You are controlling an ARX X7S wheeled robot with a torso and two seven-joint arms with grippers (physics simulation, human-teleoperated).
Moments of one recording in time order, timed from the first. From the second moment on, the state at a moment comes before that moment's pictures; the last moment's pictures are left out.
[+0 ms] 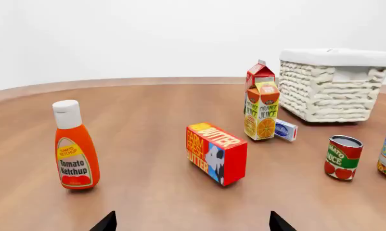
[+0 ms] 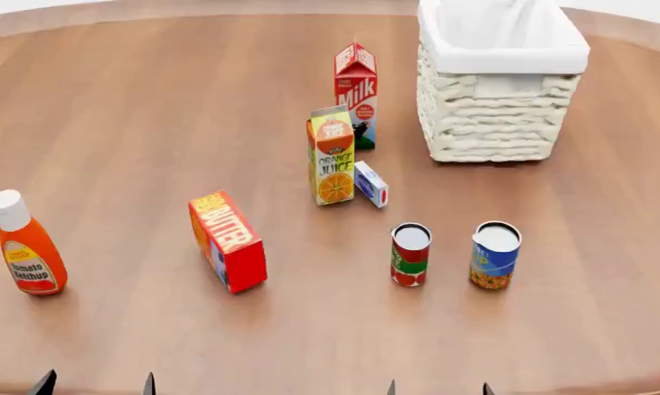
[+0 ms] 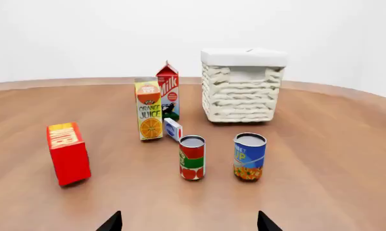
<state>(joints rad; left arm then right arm) 0.00 0.00 0.00 0.00 0.00 0.00 0.00 0.00 0.00 0.00 0.00 0.00 0.00 0.00</state>
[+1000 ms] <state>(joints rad) 0.00 -0.08 0.10 0.00 -0.08 0.01 -0.10 0.01 0.10 -0.11 -0.06 0.10 0.02 0.10</state>
